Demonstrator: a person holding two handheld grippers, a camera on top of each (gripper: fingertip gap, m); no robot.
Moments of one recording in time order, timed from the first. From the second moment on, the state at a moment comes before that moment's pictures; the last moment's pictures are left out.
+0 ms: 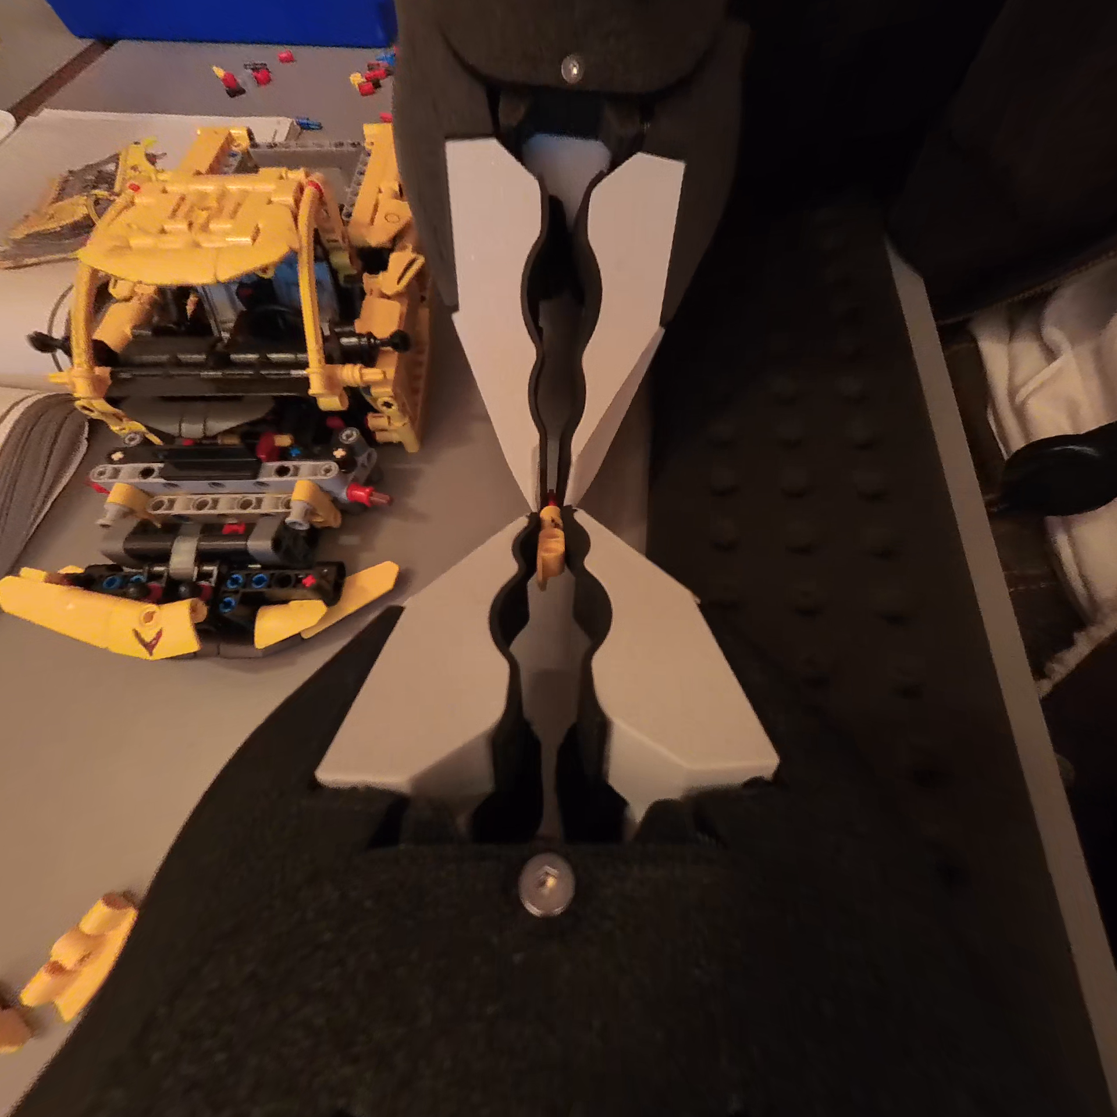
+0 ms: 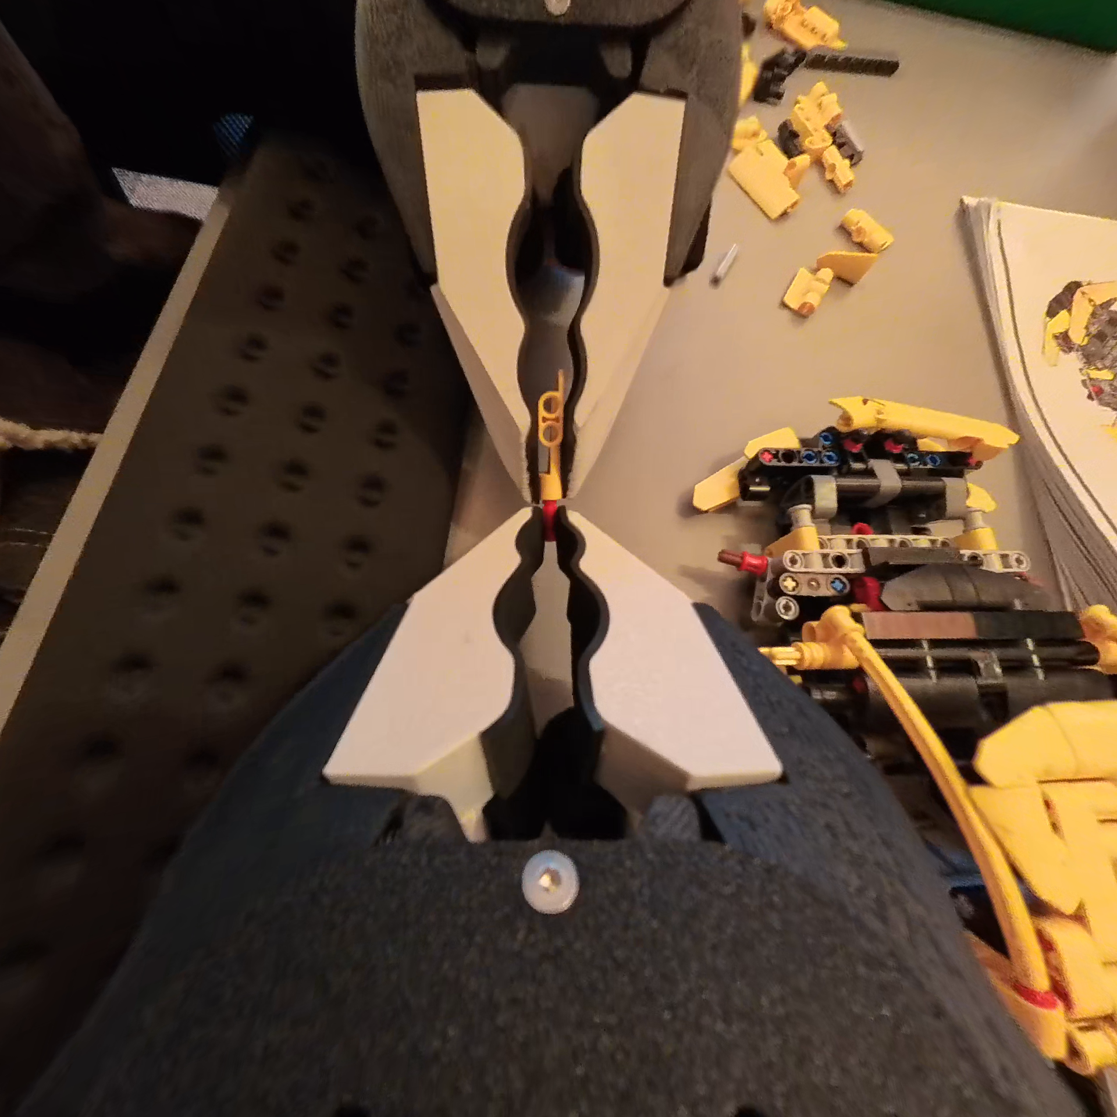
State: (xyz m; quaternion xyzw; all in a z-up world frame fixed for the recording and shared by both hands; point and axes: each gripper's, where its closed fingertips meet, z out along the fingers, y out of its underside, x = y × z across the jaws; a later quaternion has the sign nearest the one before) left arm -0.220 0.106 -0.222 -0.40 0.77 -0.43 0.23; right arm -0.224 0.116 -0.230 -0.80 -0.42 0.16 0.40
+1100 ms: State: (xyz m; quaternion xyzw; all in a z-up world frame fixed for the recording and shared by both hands) left arm -0.232 0.111 -0.125 -0.34 0.63 -0.63 0.29; right arm -0.229 0.112 -0.139 -0.70 -0.30 0.35 0.54
